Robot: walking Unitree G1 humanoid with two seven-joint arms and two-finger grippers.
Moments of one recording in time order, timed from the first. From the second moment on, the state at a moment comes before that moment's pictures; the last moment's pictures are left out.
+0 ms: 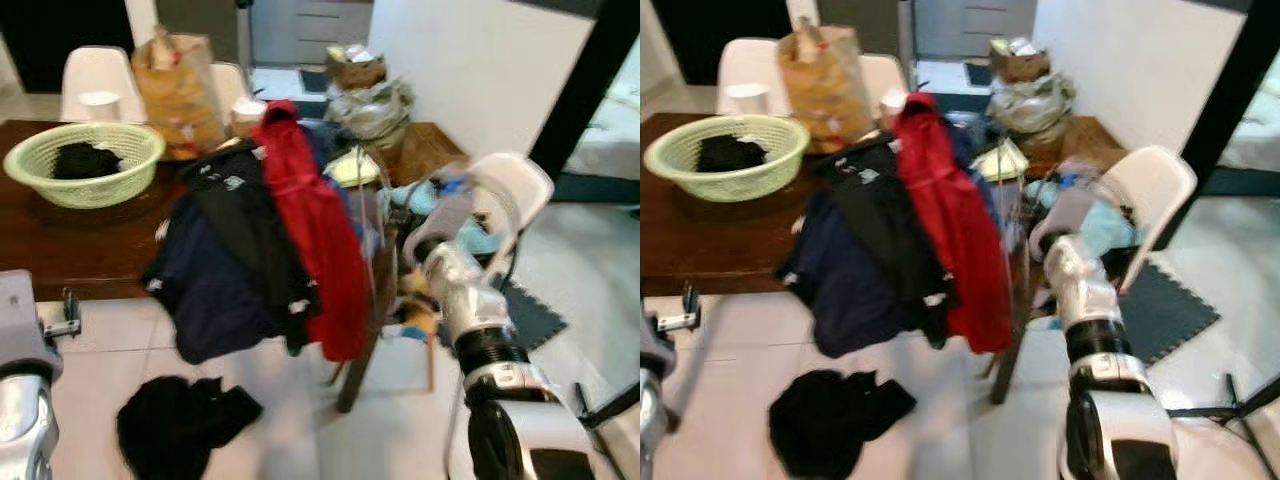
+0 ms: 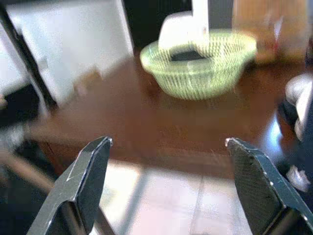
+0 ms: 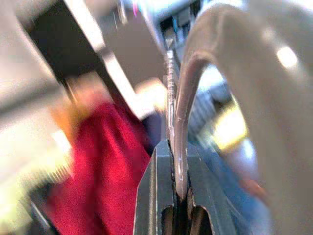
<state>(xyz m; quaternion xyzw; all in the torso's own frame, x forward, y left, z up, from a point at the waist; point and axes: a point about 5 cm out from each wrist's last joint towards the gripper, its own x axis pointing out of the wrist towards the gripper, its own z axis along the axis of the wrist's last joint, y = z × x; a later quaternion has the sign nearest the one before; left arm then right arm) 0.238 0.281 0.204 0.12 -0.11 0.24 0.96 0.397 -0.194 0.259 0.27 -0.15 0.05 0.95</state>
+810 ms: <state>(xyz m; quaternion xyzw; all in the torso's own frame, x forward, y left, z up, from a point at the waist) 0.237 0.280 0.236 0.12 -0.13 0.24 0.95 0.357 -0.075 0.268 -0.03 -0.12 0.38 0.92</state>
